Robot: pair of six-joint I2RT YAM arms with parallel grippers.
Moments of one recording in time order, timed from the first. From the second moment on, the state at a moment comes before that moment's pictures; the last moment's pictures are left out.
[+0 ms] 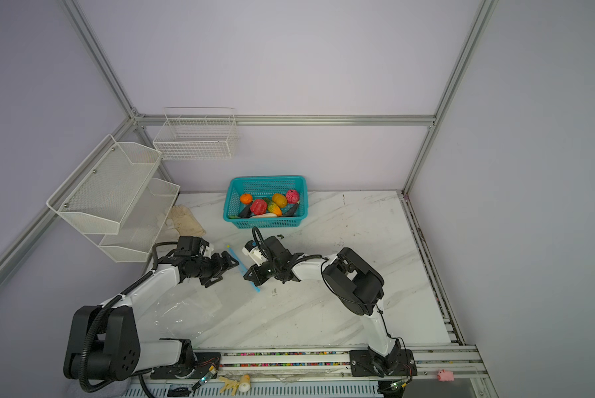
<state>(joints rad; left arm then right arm) -0.03 1.32 0.76 -0.52 0.44 -0.64 0.89 2.03 1.22 0.15 -0.54 0.31</state>
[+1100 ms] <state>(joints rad) -0.07 1.49 0.93 -0.61 0.44 -0.62 0.97 1.96 1.17 0.23 -0.22 0.19</state>
